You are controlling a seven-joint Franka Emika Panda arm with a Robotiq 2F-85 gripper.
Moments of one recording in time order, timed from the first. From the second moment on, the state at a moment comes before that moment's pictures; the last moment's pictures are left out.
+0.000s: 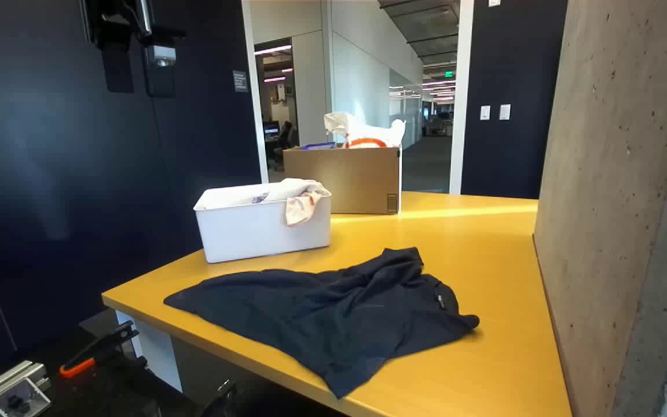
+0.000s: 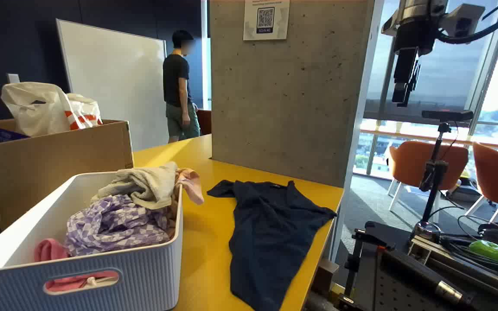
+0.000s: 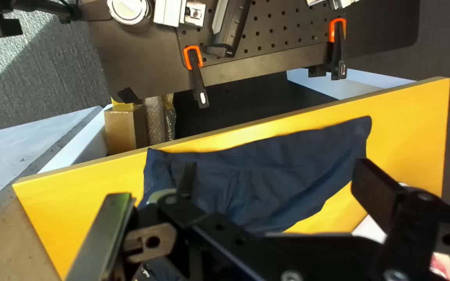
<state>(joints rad) -0.12 -0.67 -0.22 -2.48 -0.02 1.79 -0.17</state>
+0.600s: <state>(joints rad) -0.12 -0.66 -0.22 -2.48 -0.01 1.80 -0.16</state>
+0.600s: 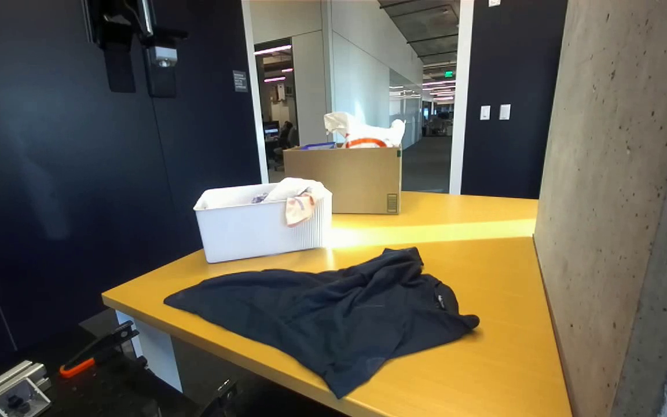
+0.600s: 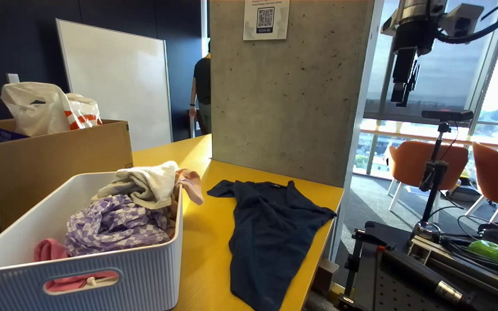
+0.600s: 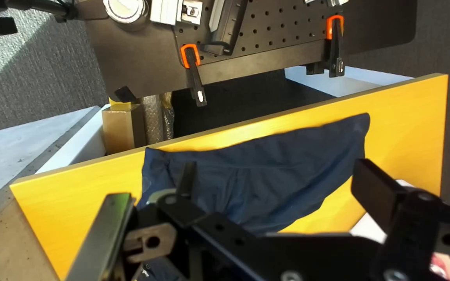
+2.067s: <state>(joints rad) -0.06 0.17 -0.08 -2.23 0.32 2.18 0.23</state>
